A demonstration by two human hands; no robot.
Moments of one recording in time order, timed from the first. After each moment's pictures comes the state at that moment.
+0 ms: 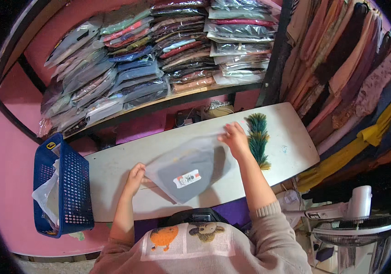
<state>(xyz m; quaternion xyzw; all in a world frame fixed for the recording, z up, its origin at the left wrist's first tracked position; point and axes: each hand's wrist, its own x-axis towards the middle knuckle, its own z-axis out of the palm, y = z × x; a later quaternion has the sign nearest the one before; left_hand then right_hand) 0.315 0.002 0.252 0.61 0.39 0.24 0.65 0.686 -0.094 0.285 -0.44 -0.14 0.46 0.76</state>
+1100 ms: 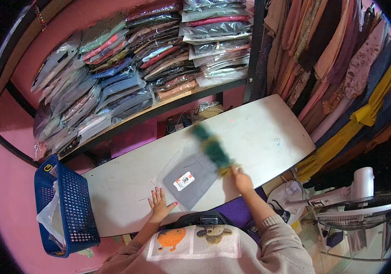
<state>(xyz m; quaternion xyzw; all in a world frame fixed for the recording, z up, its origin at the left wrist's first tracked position) 0.331 -0.068 0.114 0.84 0.49 -0.05 0.20 0.685 -0.219 0.113 -0.85 -0.50 0.10 0.13</state>
